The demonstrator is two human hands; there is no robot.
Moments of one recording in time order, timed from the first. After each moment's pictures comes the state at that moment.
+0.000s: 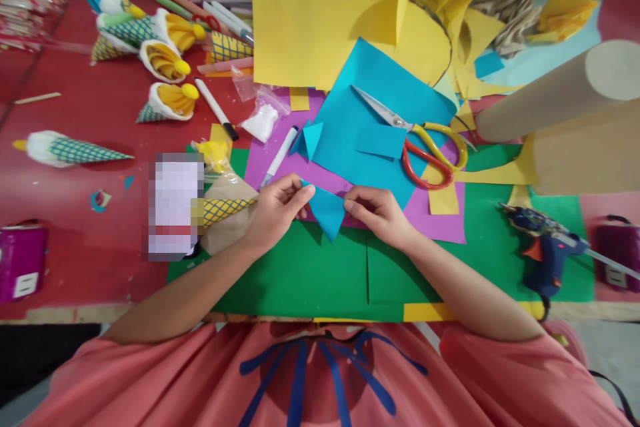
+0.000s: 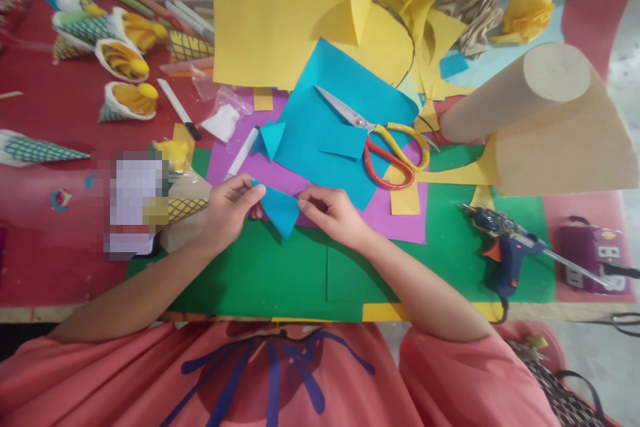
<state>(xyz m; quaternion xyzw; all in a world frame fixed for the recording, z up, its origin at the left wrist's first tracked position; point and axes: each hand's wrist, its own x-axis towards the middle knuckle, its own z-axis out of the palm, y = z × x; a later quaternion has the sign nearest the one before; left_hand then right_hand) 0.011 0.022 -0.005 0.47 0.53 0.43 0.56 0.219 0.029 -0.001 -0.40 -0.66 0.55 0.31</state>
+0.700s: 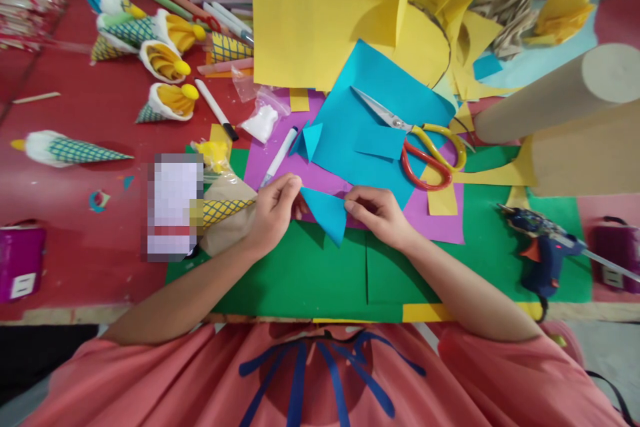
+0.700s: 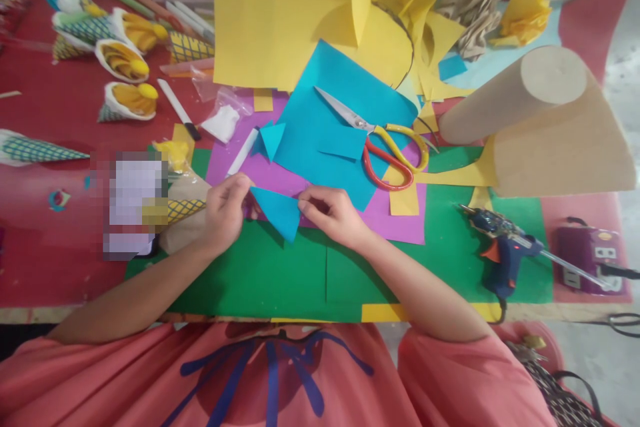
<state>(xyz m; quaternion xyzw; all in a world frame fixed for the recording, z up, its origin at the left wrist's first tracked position) 0.013 0.021 -0.007 0.51 0.53 0.46 0.50 0.219 0.029 -0.001 -0.40 -0.66 0.55 0.33</state>
